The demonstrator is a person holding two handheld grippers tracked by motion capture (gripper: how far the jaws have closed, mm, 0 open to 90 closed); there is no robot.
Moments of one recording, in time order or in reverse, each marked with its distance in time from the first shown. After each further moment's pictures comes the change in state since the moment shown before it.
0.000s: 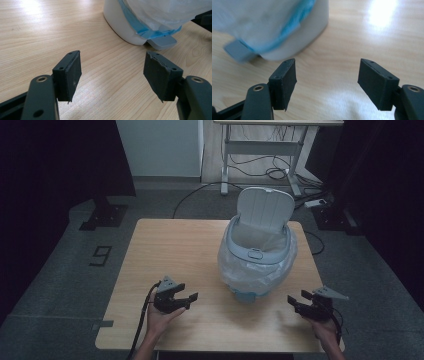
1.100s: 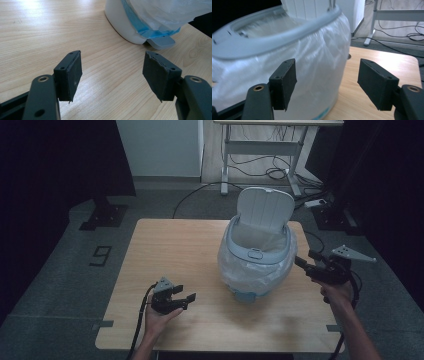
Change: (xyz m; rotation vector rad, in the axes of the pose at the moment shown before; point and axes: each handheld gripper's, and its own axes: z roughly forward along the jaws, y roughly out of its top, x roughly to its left) left arm 0.003 -0.005 -0.004 0.007 -0.015 -0.041; right arm 0.011 0.138 -0.041 -0.192 0.111 -0.042
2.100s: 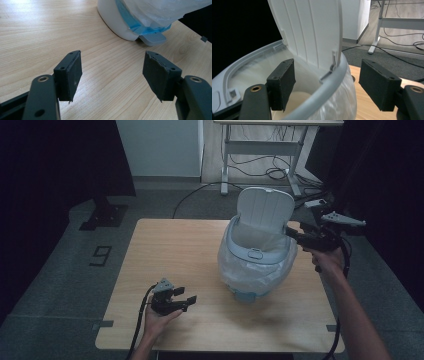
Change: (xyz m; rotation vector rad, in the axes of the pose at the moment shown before) left arm 0.001 -0.001 -0.003 0.021 -0.051 -0.008; right arm -0.003 0.073 0.048 -0.007 0.028 -0.016
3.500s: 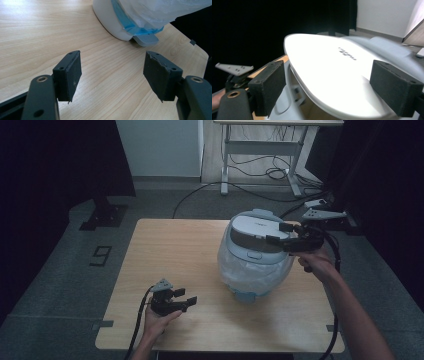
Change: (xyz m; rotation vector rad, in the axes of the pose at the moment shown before) left arm 0.000 -0.002 0.000 0.005 -0.058 -0.053; right arm 0.047 0.014 0.013 0.098 0.308 -0.076
